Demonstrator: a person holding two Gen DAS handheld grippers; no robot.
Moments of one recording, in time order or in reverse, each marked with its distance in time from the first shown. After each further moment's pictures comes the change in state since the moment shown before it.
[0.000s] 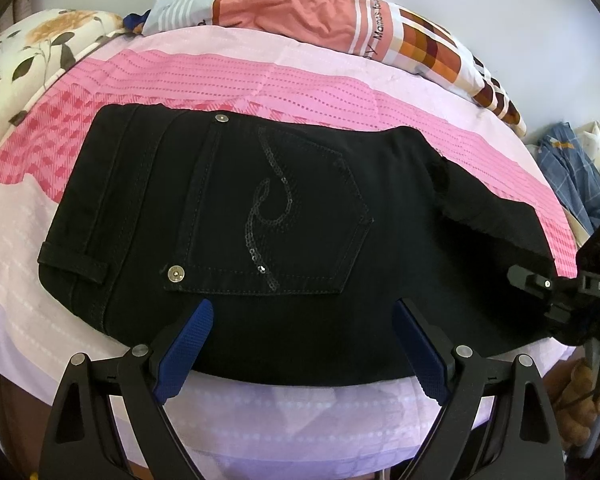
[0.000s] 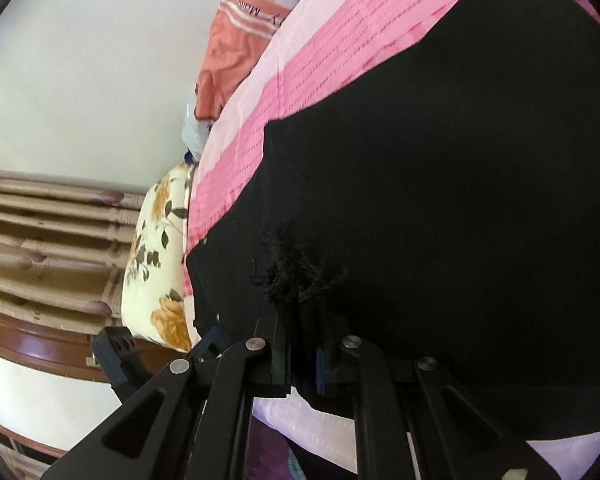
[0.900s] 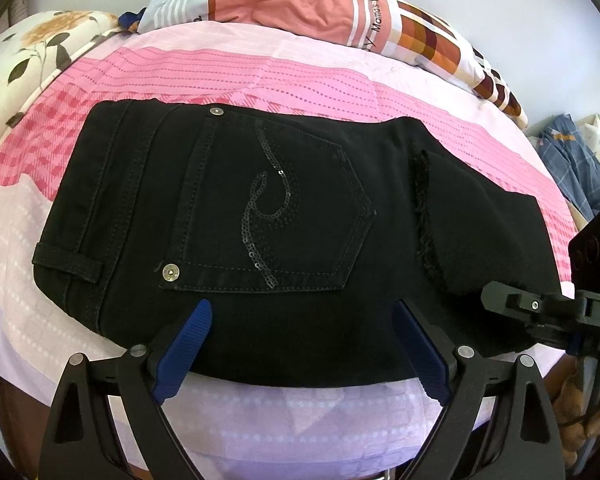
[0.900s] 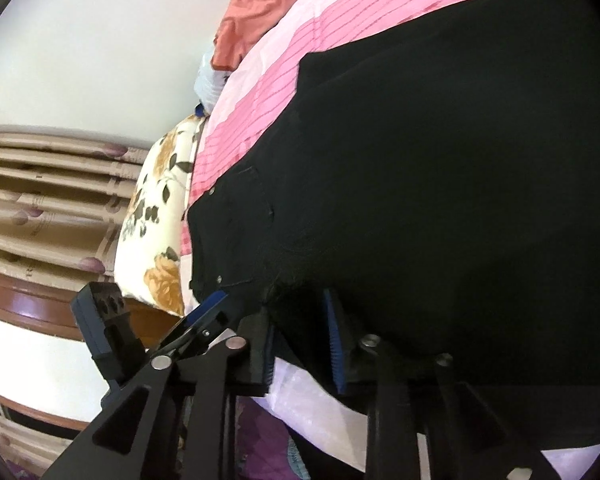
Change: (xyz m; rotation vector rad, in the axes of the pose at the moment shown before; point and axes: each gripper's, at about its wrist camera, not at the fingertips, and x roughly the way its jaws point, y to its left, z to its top) left arm 0.004 -0.003 -0.003 0.018 0.015 0.010; right arm 0.039 0.023 -0.015 -0.095 0.122 0.025
